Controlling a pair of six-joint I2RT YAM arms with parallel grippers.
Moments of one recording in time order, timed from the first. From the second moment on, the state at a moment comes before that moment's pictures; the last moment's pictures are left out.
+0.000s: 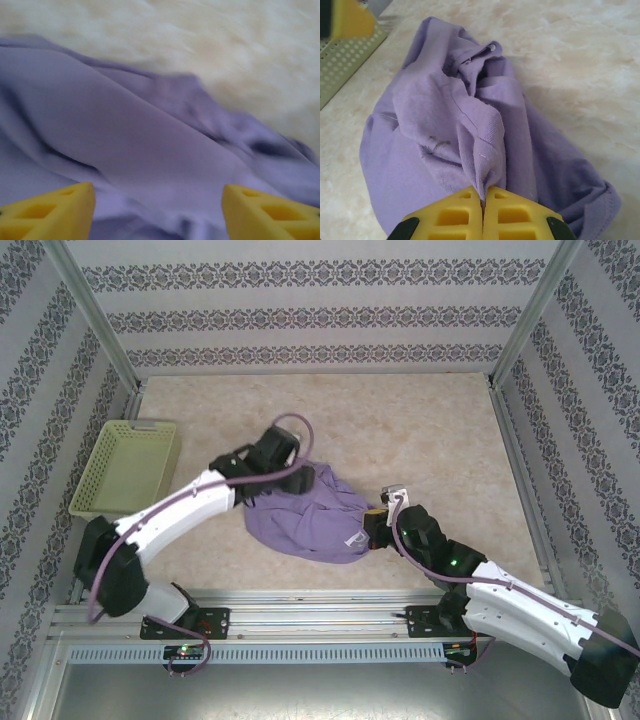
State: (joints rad) left arm -0.71 1.43 1.16 -0.62 -0.07 -0.43; right arm 0.81 0.72 0.35 -0.11 0.11 0.50
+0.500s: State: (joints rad) left arm -0.78 1.51 0.99 -0.36 0.02 -0.59; right arm 0.99 0.83 0.31 0.01 0.15 0.50
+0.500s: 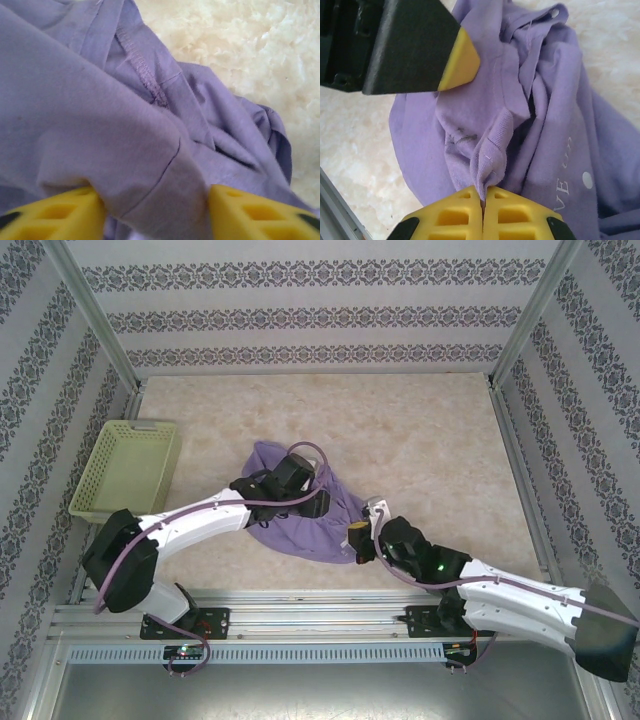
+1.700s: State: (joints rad) left arm -0.77 0.85 0.34 -0.17 -0.05 -0.61; right arm 0.75 1.45 0.82 -0.27 0.05 0.55
